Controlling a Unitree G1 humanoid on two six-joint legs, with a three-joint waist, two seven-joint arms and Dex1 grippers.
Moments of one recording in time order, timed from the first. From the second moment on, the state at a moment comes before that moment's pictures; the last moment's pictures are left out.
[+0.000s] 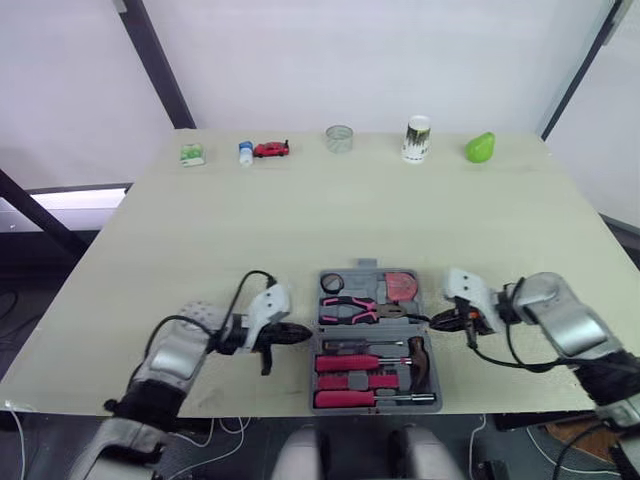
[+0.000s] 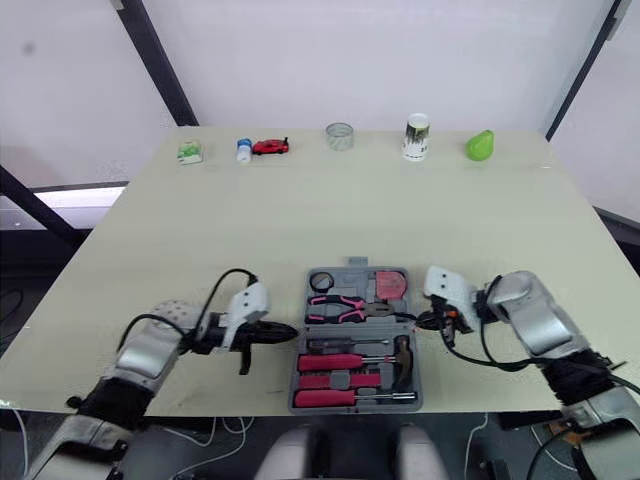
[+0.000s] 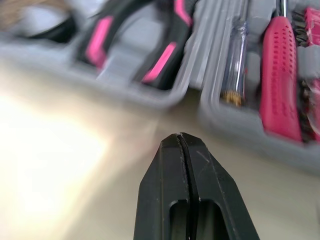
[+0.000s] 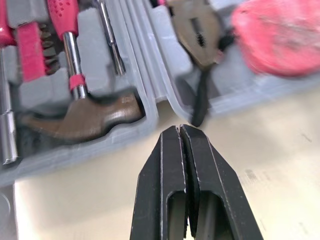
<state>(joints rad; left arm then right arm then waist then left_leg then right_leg) -0.22 0.66 -0.07 0.17 -0.17 0.24 -1.23 -0.38 -0.72 0.19 0.04 0.12 0.44 1.26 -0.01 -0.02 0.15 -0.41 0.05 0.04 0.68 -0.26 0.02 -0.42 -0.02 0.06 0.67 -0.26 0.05</state>
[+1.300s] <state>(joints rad) 0.09 0.61 0.12 -0.36 -0.55 0.44 -0.98 -0.11 -0.70 -0.20 0.06 0.54 0.42 1.21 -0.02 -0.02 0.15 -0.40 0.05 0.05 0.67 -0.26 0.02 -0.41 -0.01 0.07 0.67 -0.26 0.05</state>
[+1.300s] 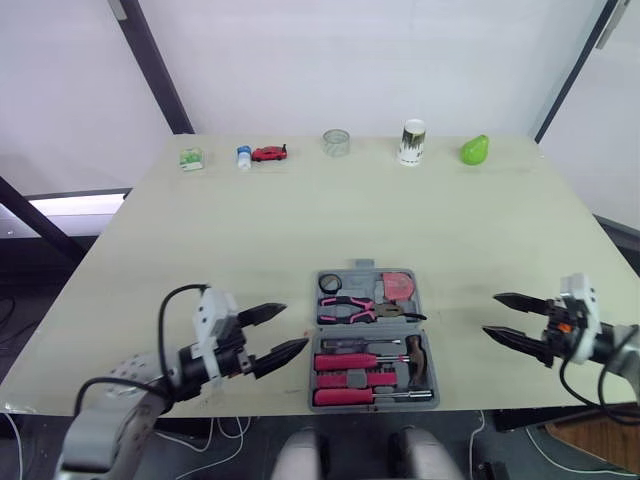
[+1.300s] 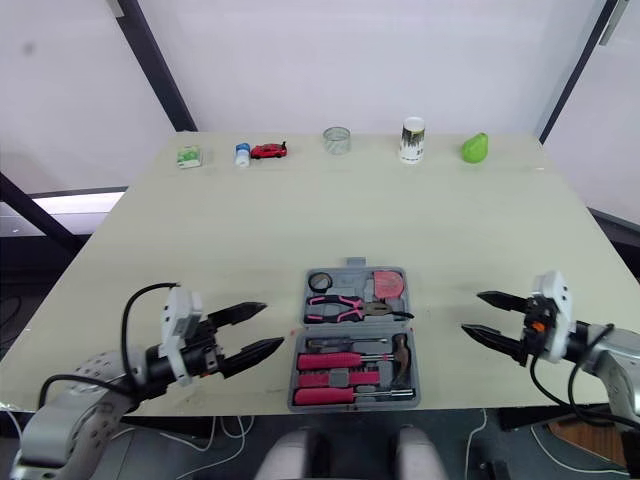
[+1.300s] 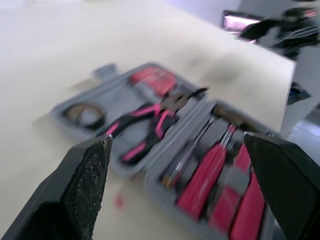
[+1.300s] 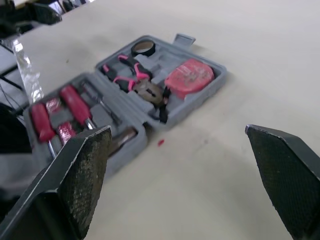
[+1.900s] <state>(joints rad) -0.11 0.55 -0.21 0.00 -0.35 0.20 -1.19 -0.53 -0.74 0.20 0.18 0.42 0.88 1.16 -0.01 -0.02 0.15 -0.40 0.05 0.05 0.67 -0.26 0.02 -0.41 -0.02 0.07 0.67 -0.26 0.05</state>
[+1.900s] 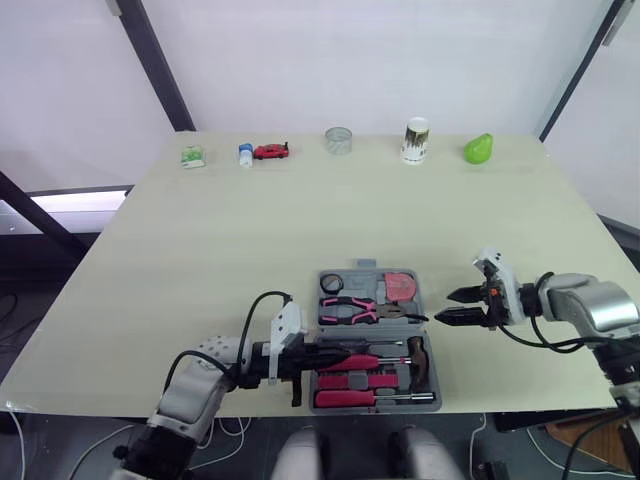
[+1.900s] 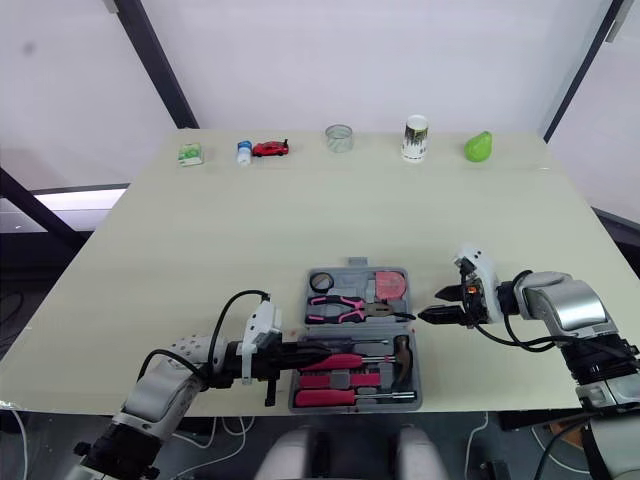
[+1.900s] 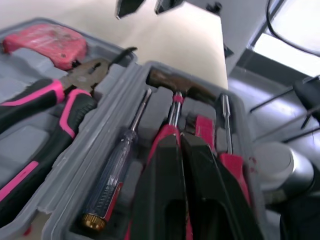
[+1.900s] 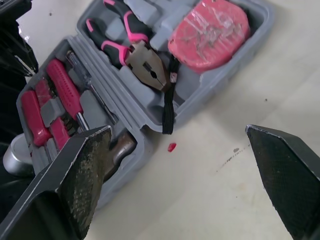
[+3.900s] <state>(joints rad) 0.38 0.72 0.44 -0.29 -0.66 0.40 -1.04 -0.32 -0.74 -0.04 -0.31 0.75 1.30 1.23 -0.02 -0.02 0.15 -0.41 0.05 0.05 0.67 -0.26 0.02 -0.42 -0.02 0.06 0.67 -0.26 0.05</state>
